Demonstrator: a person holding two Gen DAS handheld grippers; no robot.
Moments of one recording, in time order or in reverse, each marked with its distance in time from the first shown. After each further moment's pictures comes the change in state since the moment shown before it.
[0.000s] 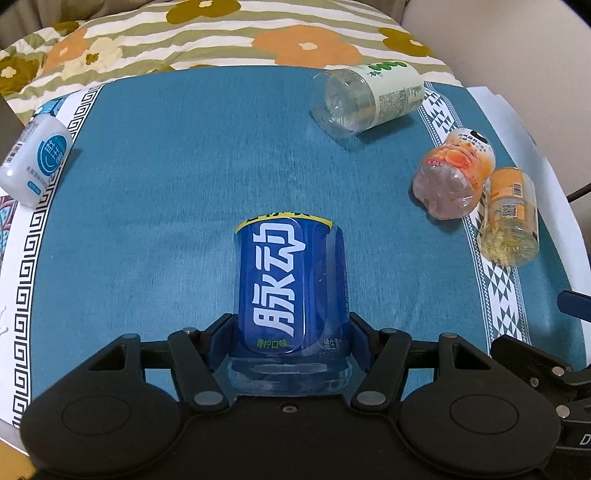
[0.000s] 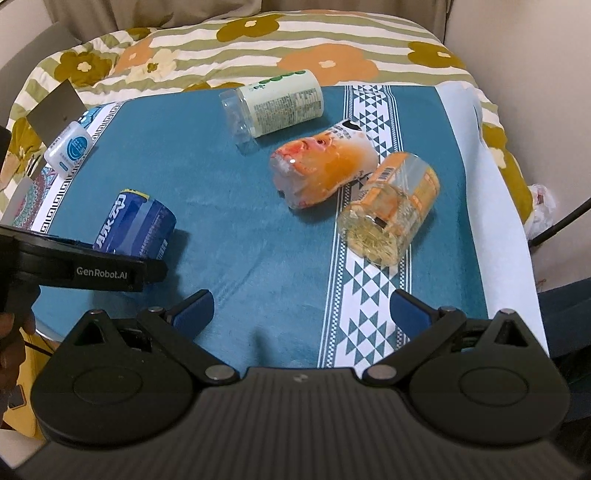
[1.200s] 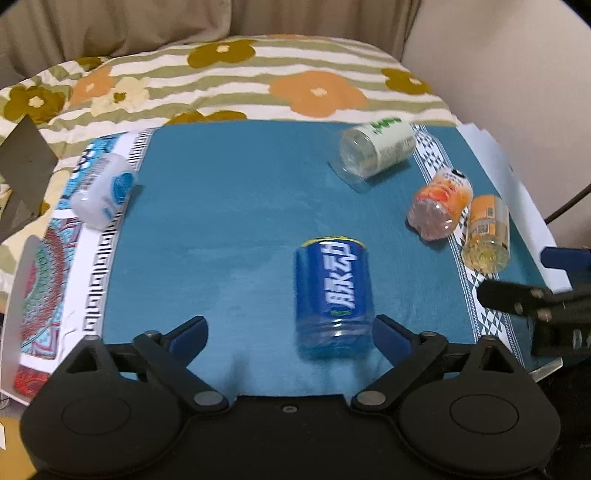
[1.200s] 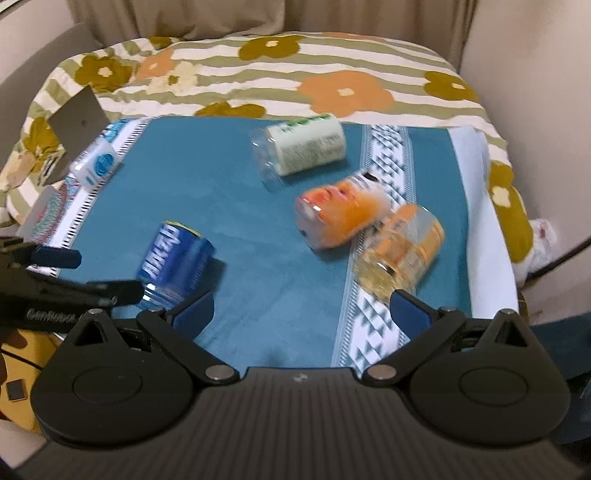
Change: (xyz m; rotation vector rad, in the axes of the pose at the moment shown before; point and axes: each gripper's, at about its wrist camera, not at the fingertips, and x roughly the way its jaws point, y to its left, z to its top) left arm -0.082 0.022 -0.024 0.003 -0.136 0.035; right arm -0.033 0.019 0.028 -0.067 -0.050 0.035
